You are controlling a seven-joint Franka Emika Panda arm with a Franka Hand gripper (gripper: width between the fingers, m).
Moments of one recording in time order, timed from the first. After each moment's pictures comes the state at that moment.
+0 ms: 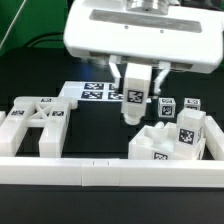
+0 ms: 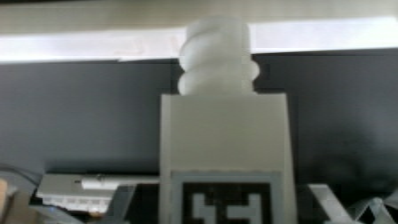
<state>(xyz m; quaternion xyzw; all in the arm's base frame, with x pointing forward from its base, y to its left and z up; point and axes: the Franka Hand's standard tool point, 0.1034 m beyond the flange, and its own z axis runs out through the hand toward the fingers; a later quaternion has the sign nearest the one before) 0.644 0.017 0.117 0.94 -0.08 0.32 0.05</state>
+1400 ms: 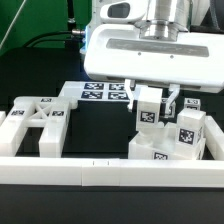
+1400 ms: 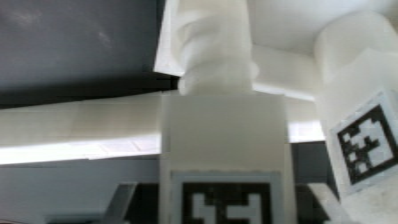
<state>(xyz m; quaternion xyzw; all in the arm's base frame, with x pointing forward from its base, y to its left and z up) 0.621 0.031 0.077 0.95 -0.09 0.31 0.05</state>
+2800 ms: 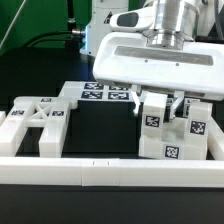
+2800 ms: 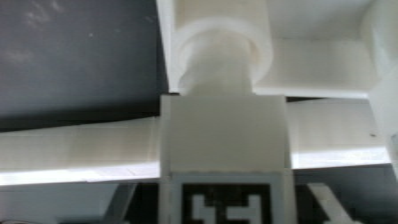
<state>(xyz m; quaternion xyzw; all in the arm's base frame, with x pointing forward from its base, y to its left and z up) 0.605 0.042 0.064 0.94 -0.12 0.33 0.06</state>
